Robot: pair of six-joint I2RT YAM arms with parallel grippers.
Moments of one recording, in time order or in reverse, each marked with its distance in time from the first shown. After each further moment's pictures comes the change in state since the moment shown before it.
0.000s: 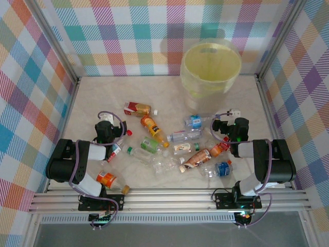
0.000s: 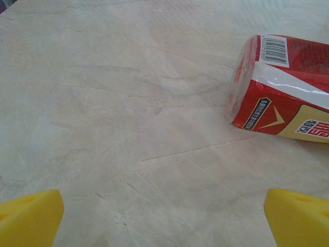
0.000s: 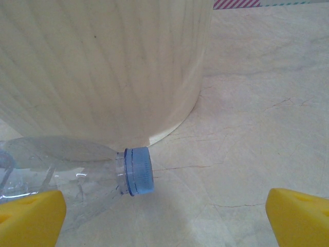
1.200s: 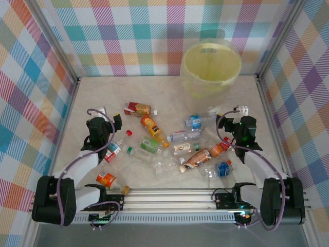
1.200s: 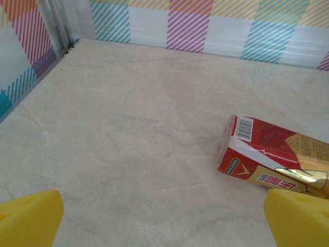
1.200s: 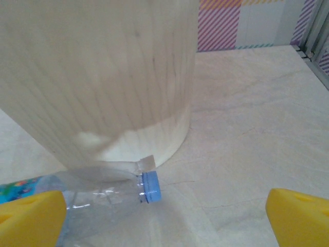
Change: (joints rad) left arm -0.040 -0.464 0.075 -0.467 -0.101 -0.066; right arm 0.034 -0.459 0.046 -0.447 0.060 0.054
